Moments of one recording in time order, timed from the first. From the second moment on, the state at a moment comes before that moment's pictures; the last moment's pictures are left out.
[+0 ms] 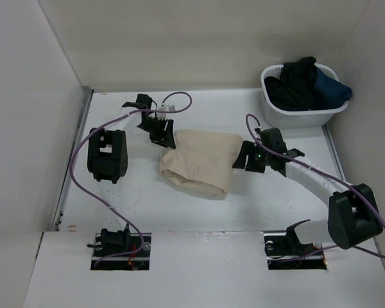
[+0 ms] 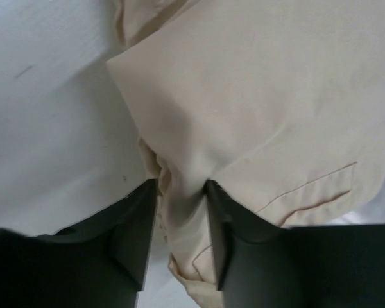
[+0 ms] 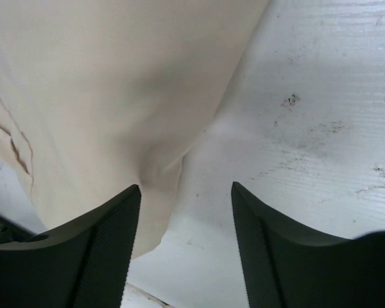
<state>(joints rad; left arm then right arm) -0.16 2.10 1.62 -0.84 0.71 0.18 0.35 1.37 0.81 -0.34 -0.25 0.54</state>
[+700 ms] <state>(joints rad) -0.14 1.96 1.24 -0.84 0.76 0.26 0.52 1.48 0.56 0.09 -0.48 0.87</state>
